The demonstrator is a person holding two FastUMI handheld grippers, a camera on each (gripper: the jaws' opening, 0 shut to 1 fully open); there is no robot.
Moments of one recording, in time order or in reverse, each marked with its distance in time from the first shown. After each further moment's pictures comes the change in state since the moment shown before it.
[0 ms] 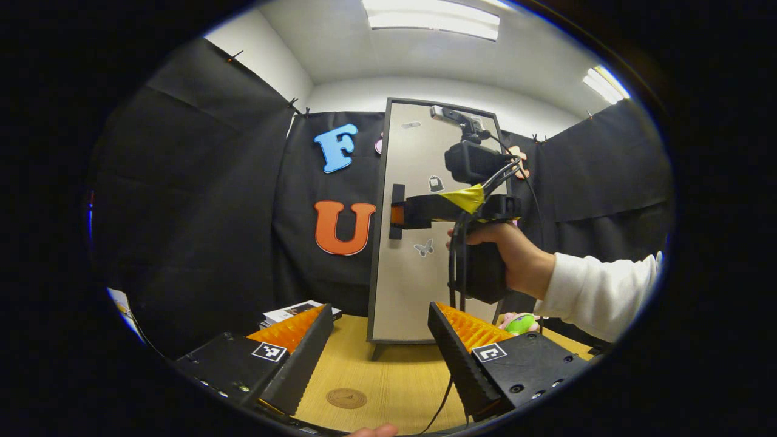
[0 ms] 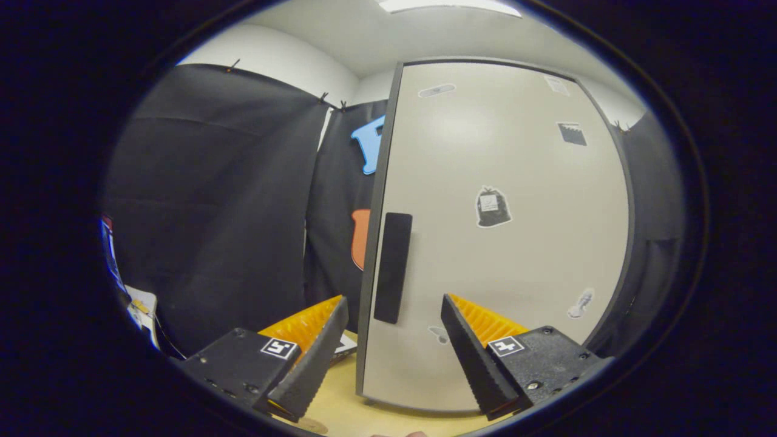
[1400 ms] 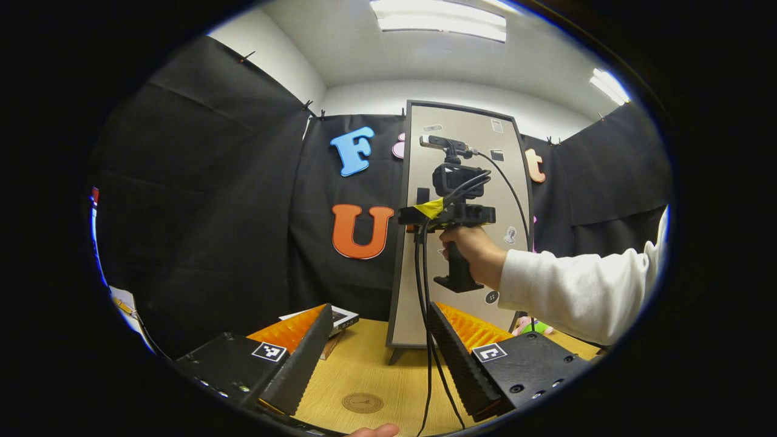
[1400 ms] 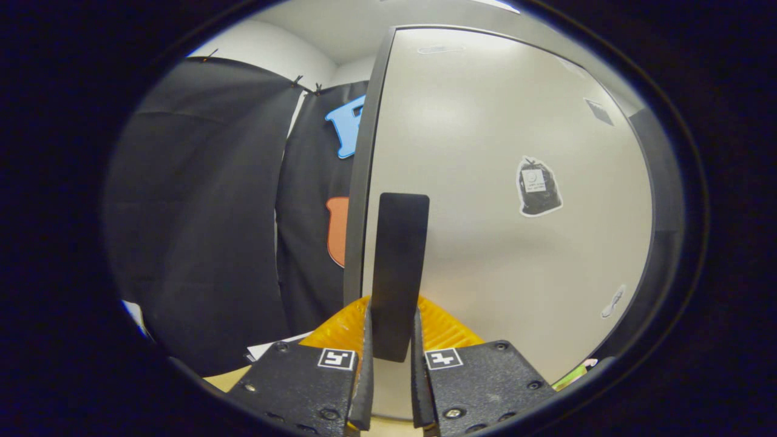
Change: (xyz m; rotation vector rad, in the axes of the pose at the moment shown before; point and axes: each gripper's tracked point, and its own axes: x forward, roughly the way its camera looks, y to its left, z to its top) left arm 0.007 0.032 0.003 -0.006 -0.015 0.062; right arm 0.069 -0.003 -0.003 0.032 0.037 -0.130
